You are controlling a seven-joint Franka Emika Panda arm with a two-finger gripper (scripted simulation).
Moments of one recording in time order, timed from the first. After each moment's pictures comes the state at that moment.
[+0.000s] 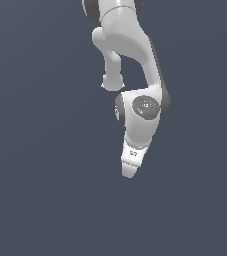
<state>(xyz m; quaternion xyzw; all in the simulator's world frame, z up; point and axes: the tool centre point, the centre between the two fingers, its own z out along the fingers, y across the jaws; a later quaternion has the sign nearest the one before) 0.061 0.081 0.104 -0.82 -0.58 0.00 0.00</state>
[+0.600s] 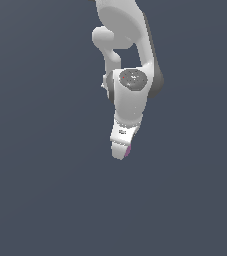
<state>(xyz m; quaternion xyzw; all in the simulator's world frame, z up) 0.016 0.048 0.152 -0.82 -0.57 0.00 0.00</state>
